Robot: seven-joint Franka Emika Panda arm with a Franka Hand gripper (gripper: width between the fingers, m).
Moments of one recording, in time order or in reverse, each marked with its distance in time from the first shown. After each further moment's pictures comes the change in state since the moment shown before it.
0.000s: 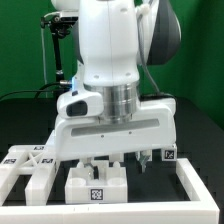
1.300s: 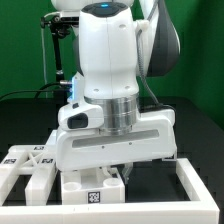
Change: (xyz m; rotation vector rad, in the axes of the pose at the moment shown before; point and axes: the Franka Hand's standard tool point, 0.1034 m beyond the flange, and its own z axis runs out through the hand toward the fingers) arm 0.001 -0.001 0.015 0.006 0.008 0.006
